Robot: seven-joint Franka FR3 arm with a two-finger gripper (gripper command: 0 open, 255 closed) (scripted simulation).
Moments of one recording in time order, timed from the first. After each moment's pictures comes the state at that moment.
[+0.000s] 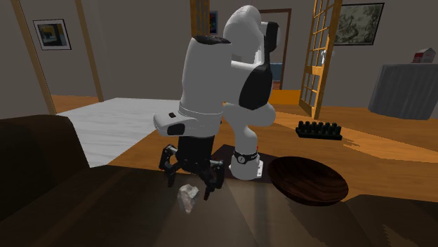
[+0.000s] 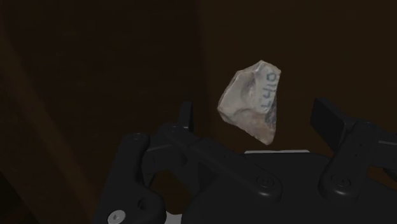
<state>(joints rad) 0.08 -0.16 0.04 -2.27 -0.20 2.17 0.00</state>
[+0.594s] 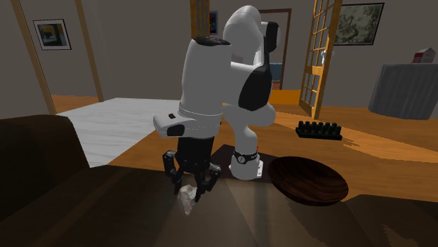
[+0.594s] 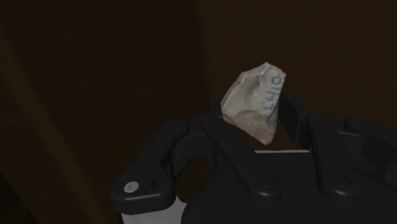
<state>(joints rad) 0.08 -0.16 0.04 -2.27 -0.20 2.18 0.00</state>
